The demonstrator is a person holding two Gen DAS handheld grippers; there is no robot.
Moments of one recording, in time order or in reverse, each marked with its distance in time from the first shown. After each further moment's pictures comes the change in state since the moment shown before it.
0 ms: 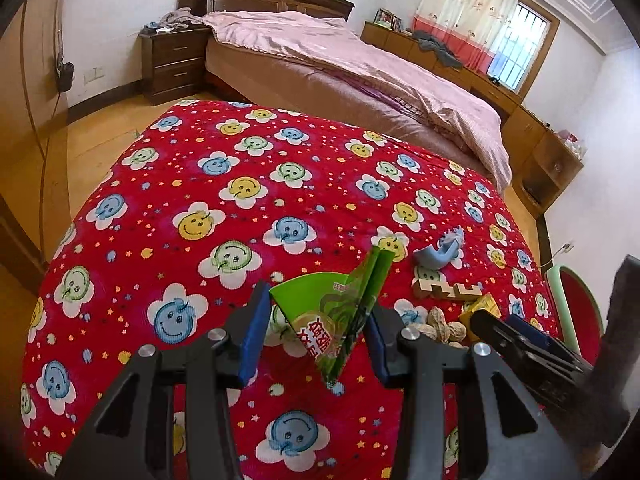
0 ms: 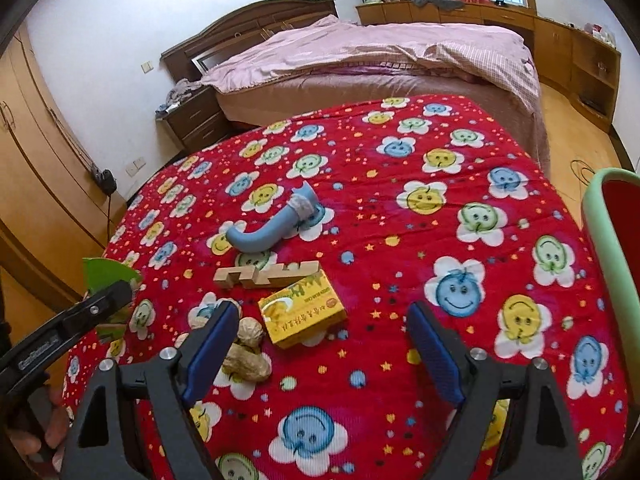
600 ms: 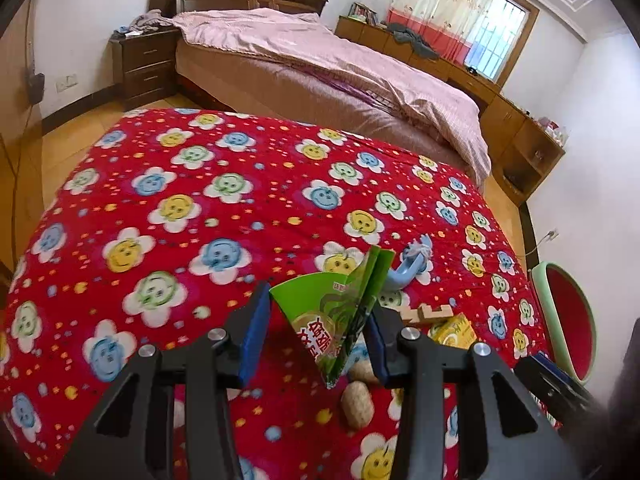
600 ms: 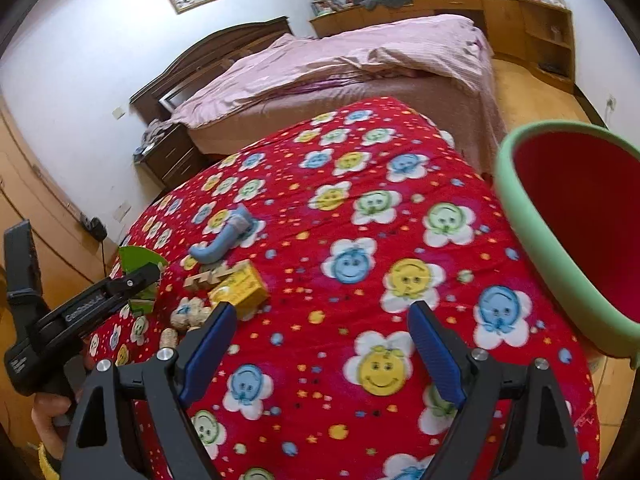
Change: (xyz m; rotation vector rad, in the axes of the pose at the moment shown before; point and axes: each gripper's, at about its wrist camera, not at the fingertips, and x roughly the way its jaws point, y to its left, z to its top) left arm 0.023 -0.033 0.016 0.052 0.012 -0.064; right arm -0.053 -0.050 -0.018 0.154 -0.067 -0.017
